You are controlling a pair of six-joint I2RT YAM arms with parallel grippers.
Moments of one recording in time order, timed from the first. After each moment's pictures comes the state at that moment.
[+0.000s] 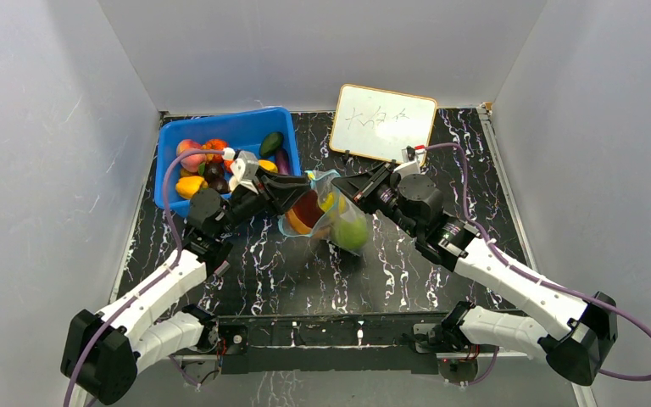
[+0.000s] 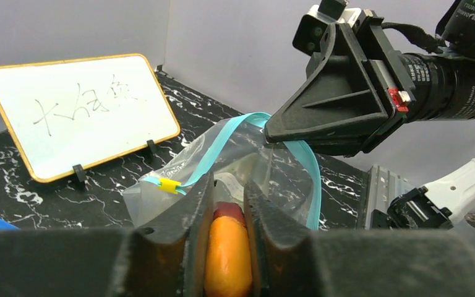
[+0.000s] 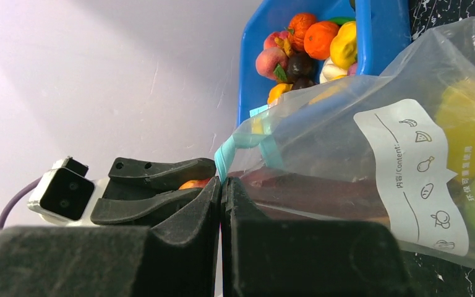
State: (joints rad) left arm -0.51 0.99 0.59 0.64 0.51 -0.36; right arm 0.79 1.02 0.89 0.02 0.13 1.24
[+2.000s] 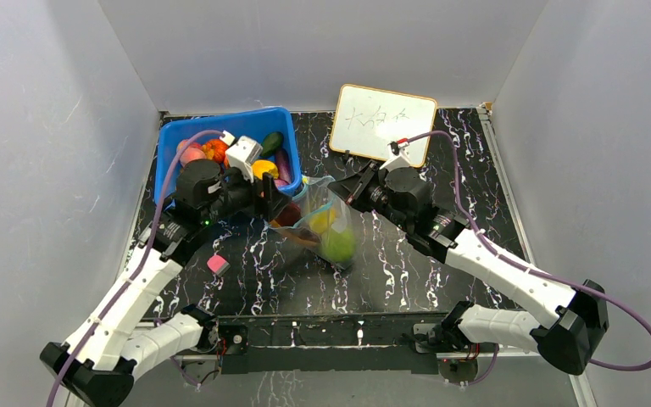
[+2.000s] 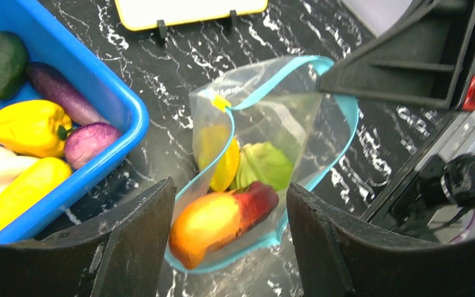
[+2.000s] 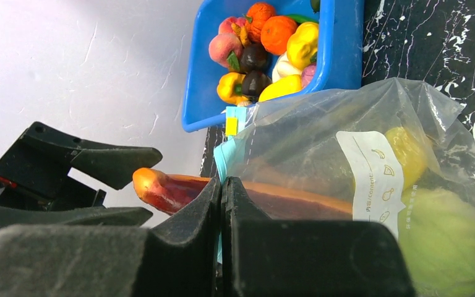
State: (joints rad) left arm -0.51 0.94 1.04 -0.45 0.26 -0.19; right arm 0.78 1.11 0.94 -0.04 0.11 1.01
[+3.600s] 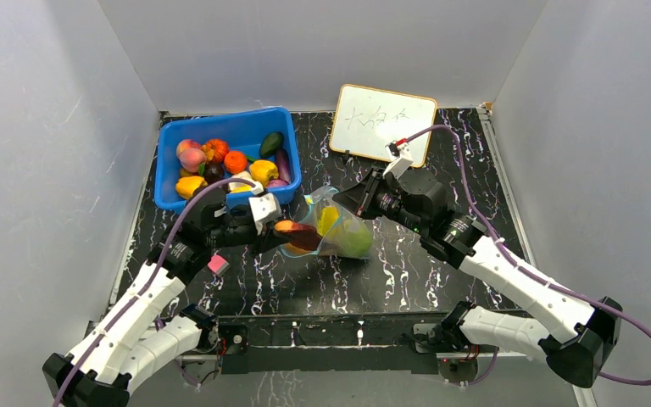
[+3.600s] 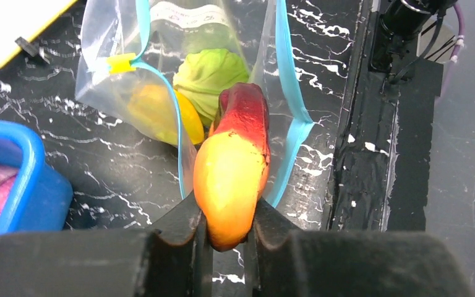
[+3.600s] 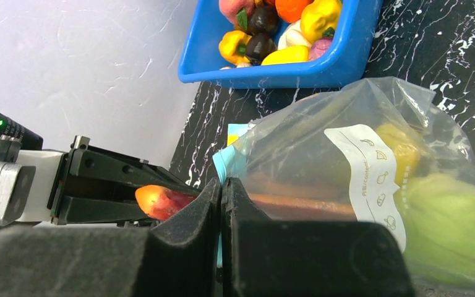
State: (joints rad) left arm -0.51 0.81 0.79 -0.47 0.69 0.33; right arm 0.77 1.01 0.96 -0.16 -0.05 0.82
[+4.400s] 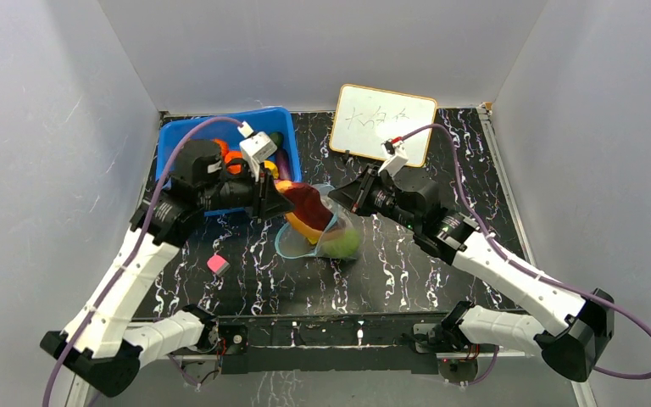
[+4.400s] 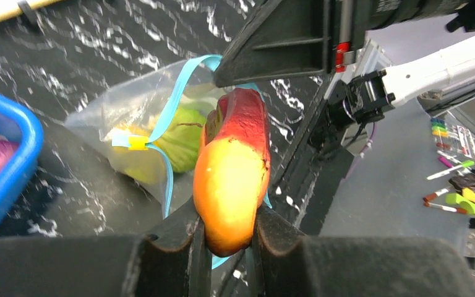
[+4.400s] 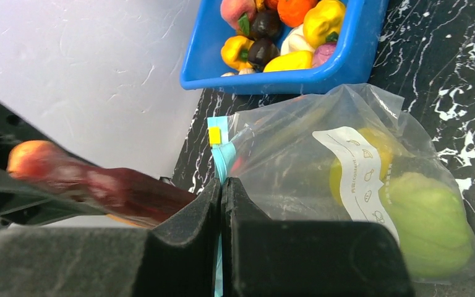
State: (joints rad) left arm -0.51 1.02 1.27 -0.70 0.62 -0.08; right arm 0.77 1.06 0.95 -0.10 -0.04 0.84
